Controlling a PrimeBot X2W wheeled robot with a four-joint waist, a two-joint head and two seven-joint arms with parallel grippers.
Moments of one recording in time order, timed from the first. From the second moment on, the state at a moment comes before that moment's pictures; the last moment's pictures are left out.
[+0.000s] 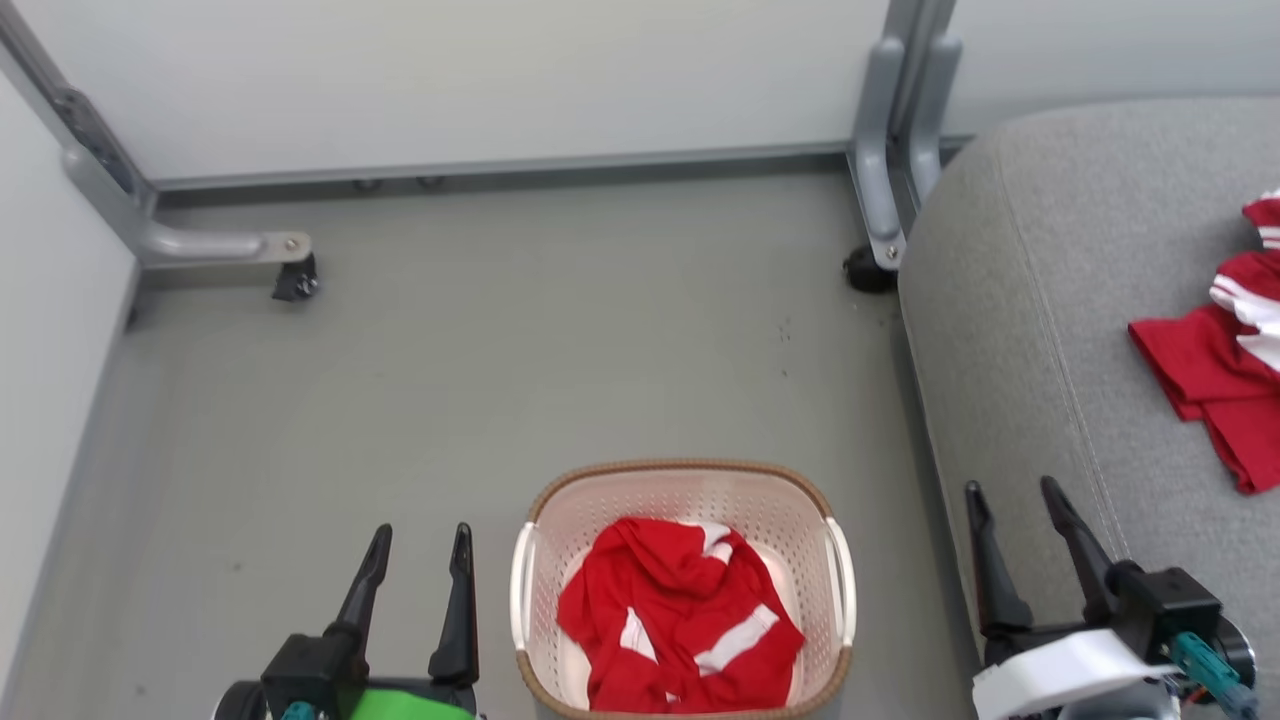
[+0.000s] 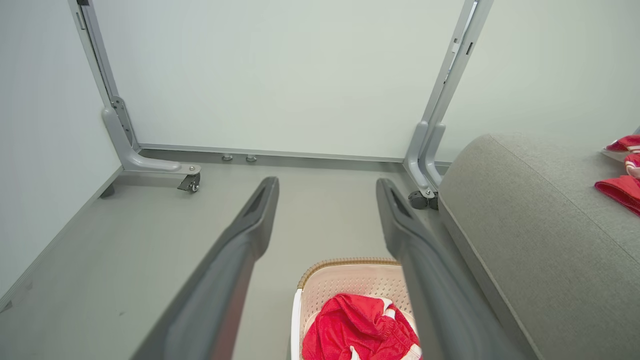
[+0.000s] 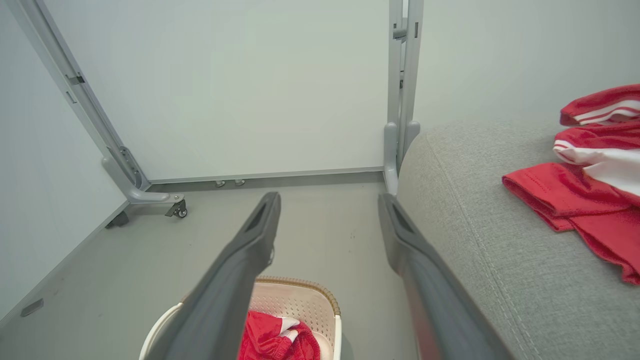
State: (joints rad) left arm 0.07 0.05 -0.20 0.14 -0.25 -0.03 -0.26; right arm 0.07 -0.05 0.02 0.12 0.14 0.13 -0.26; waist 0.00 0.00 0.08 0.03
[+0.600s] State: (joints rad) left arm 0.13 0.05 -0.20 0.04 -0.24 -0.04 -0.26; right arm 0.18 -0.05 0.02 0.02 0.16 0.13 -0.26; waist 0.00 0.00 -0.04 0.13
